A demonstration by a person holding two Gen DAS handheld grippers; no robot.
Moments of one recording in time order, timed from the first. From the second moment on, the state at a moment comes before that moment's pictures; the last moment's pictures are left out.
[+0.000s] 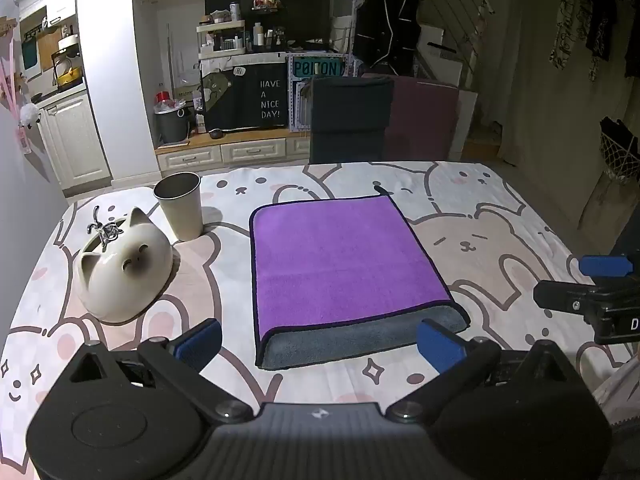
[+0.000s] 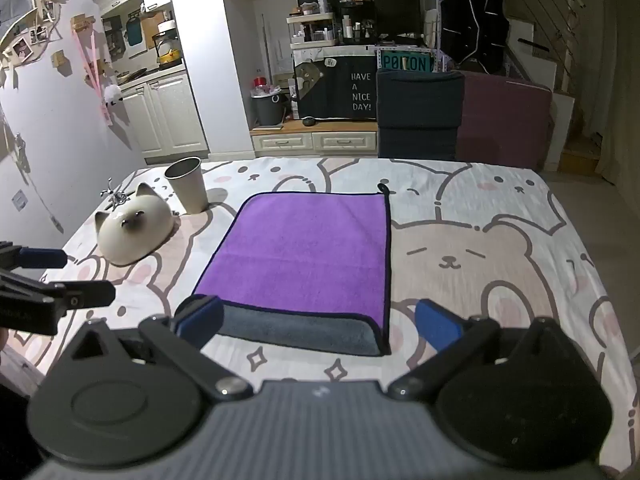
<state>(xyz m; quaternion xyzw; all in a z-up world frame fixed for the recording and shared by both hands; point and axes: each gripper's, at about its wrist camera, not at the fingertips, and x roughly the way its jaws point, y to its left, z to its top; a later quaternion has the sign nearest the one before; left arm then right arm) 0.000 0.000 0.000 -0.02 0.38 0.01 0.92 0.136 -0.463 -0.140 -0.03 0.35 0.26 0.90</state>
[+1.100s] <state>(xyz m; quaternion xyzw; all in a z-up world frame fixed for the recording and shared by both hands) 0.000 0.000 0.000 -0.02 0.38 0.00 0.92 0.136 -0.463 -0.141 -0.04 0.35 0.25 0.90</state>
